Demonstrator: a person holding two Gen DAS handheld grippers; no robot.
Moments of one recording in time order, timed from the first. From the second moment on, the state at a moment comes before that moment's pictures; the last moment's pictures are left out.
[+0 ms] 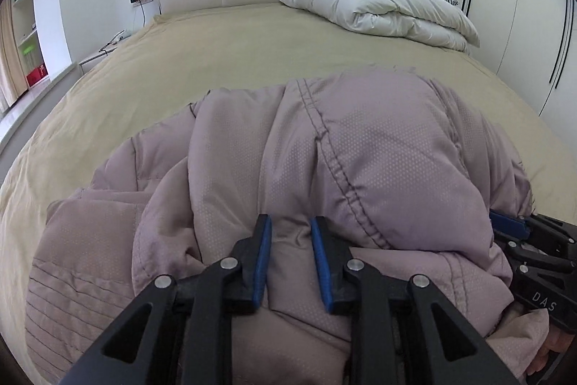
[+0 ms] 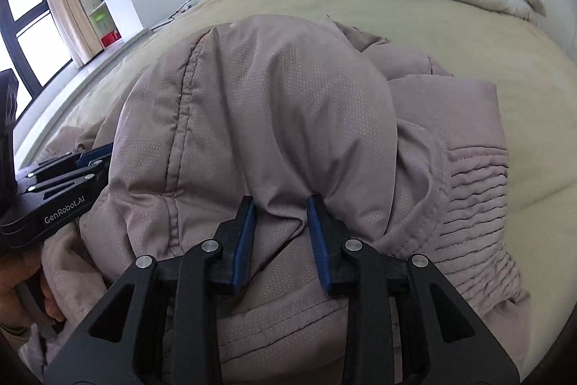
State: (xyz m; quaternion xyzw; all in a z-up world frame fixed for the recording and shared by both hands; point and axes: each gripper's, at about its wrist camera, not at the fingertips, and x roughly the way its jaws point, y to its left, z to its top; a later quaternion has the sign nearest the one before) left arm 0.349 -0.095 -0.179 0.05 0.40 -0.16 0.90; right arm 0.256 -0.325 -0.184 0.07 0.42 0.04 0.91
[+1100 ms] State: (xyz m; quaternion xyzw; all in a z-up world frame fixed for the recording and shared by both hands) left arm 0.353 -0.046 -0.138 -0.02 0.36 -0.10 0.93; right arm 0.331 -0.296 -0.106 0.09 0.36 0.06 0.93
